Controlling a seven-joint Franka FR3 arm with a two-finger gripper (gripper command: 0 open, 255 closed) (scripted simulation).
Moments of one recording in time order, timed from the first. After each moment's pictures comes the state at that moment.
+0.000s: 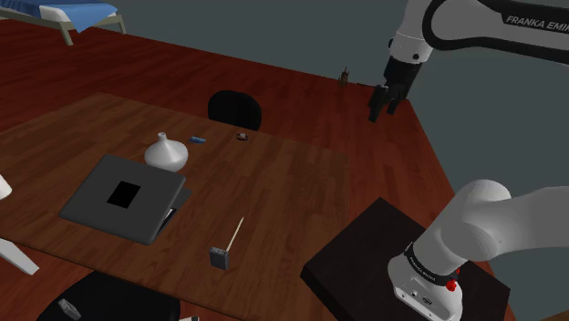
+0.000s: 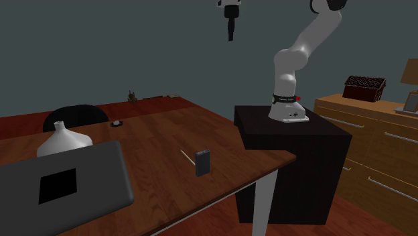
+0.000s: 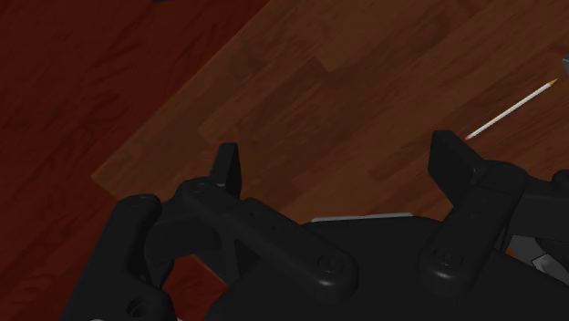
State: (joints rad) arm 0.02 -0.75 -0.06 -2.34 -0.07 1.59 0.04
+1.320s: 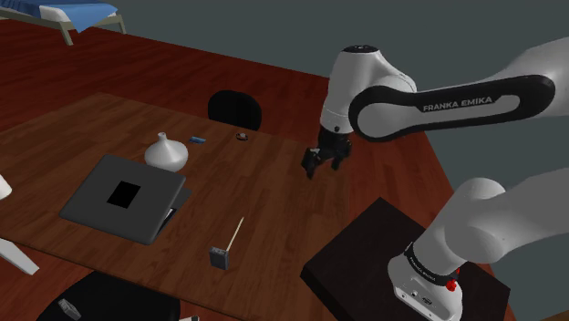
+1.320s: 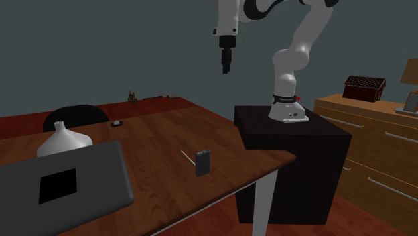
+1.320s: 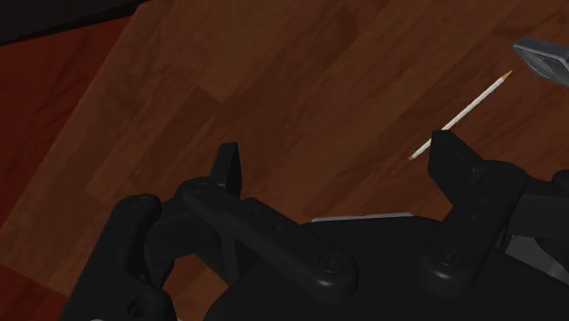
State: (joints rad) arm 0.11 -0.54 0.27 -2.57 0.14 2.03 0.49
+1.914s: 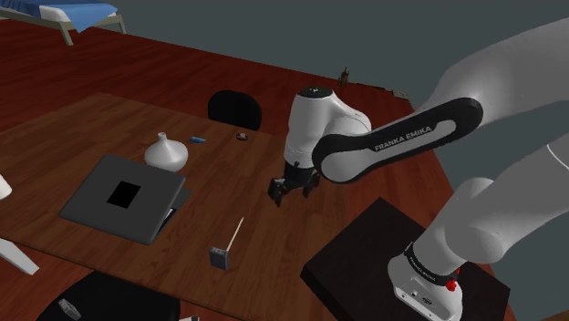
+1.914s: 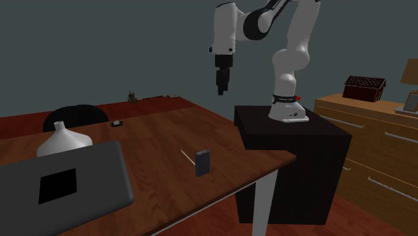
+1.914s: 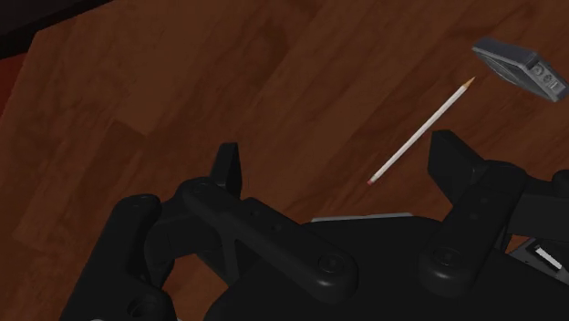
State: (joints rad) arm 0.12 -0.25 0.45 -2.52 0.13 2.29 0.76
